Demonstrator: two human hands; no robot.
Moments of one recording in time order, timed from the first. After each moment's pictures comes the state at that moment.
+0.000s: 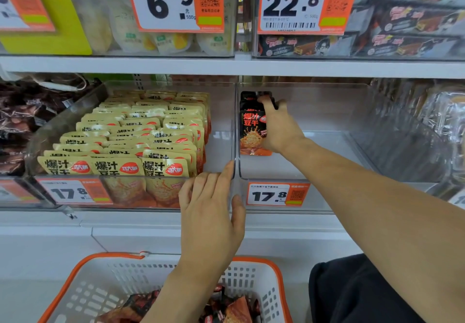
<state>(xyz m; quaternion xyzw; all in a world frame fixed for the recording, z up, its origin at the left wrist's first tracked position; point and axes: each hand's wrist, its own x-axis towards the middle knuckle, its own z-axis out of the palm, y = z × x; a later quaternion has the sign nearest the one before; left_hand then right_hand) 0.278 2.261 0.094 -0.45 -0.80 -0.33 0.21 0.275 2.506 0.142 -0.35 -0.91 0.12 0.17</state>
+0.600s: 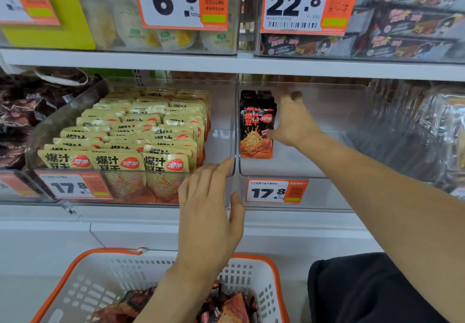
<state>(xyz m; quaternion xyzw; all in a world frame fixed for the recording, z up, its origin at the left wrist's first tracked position) 0.279 2.255 0.094 -0.46 -0.76 -0.41 0.20 0.303 2.498 0.173 -0.37 -0.90 0.13 0.18</state>
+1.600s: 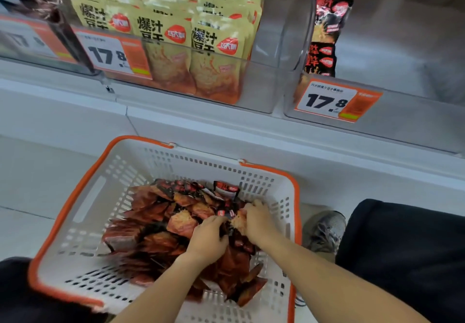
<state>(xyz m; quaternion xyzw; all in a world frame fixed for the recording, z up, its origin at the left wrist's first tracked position) 0.327 2.127 -0.178 -0.35 -0.86 -0.18 -0.33 0.397 2.276 -0.163 -0.32 -0.89 0.25 -0.20</state>
